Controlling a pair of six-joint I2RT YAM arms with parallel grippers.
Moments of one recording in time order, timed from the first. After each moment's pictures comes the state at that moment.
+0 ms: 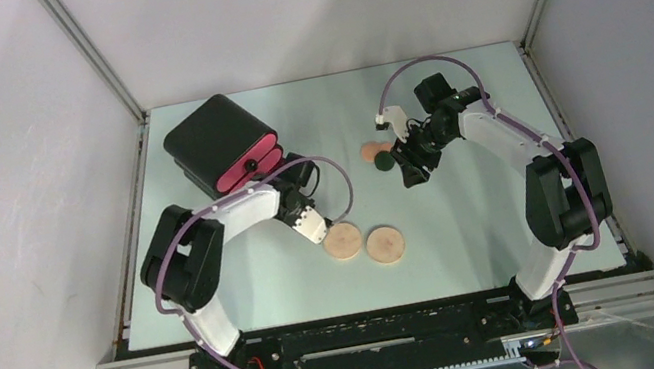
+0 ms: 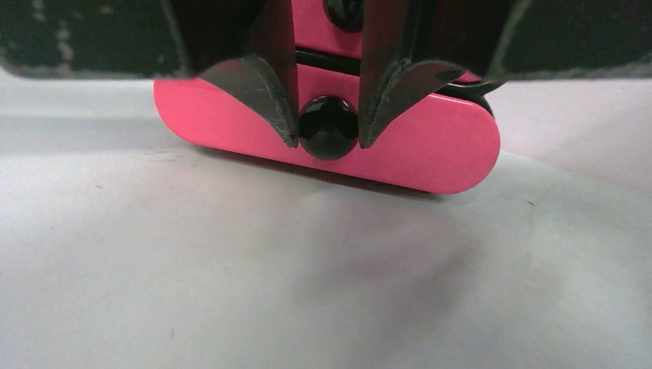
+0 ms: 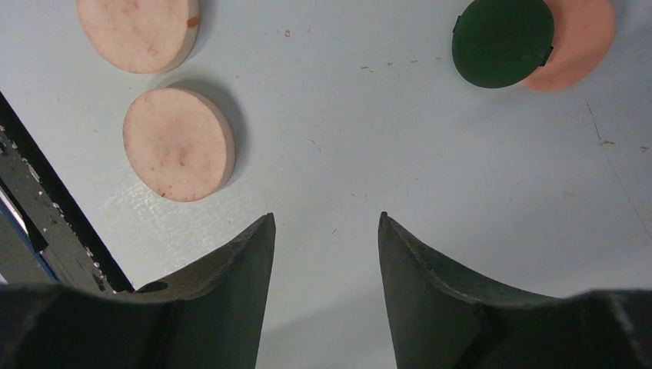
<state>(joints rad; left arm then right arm) -0.56 1.76 1.05 -0.55 -0.30 1.81 0.30 1.71 1.35 -0.86 -0.53 -0.63</state>
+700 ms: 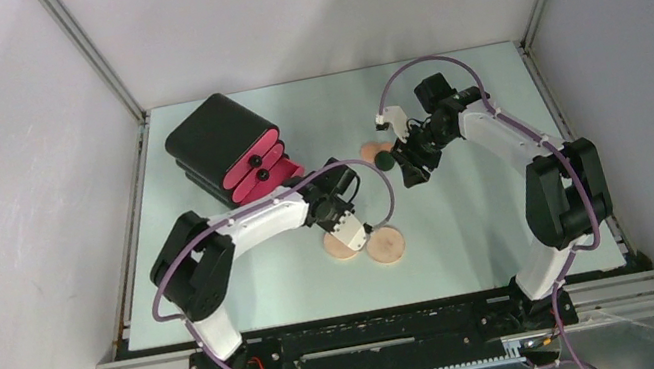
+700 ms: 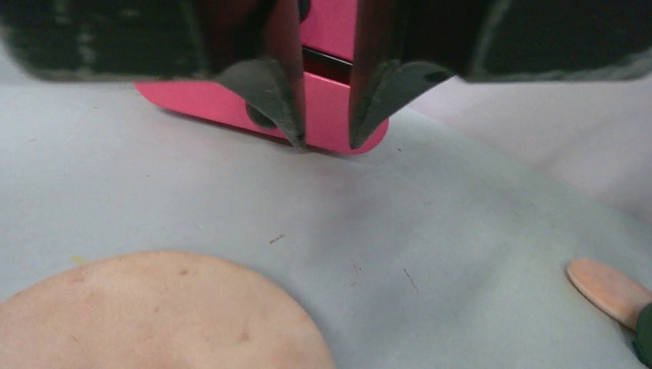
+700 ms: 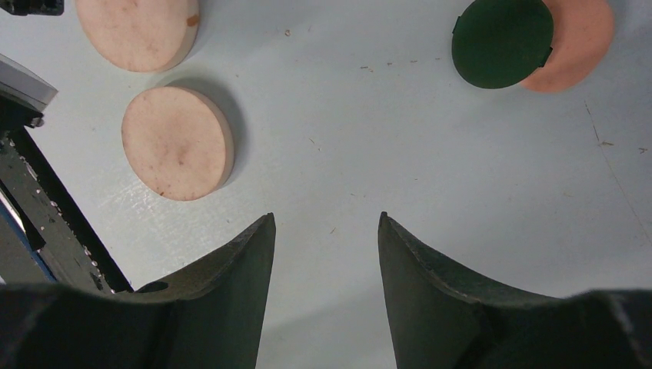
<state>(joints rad) -0.81 1.75 1.14 -0.59 -0.19 1.62 0.30 1.71 1.35 -0.86 -0.53 -0.63</state>
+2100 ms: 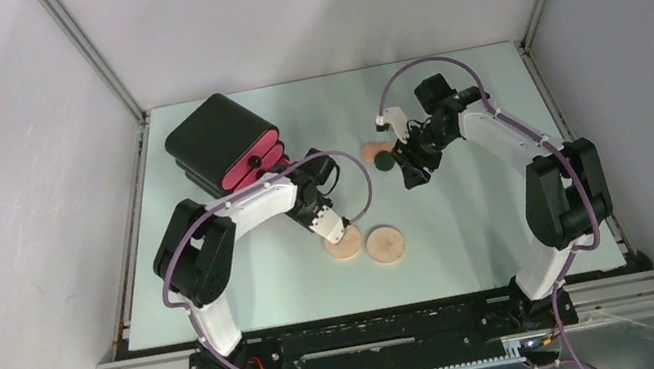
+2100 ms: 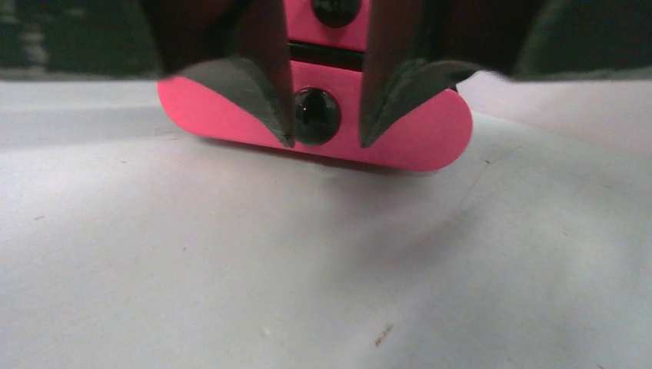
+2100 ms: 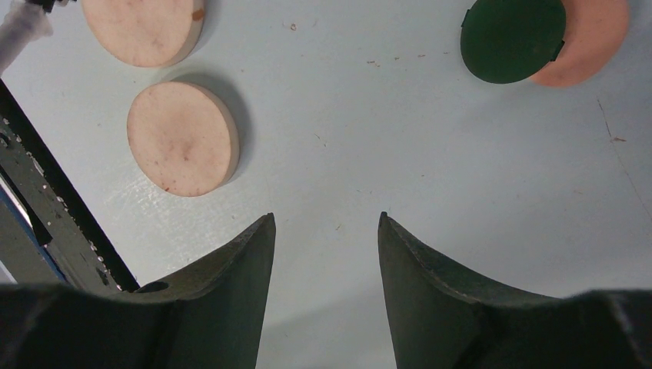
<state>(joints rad) -0.66 1.82 1.19 -0.72 -0.24 1.70 0.30 1.71 1.35 -0.87 -0.54 -0.63</state>
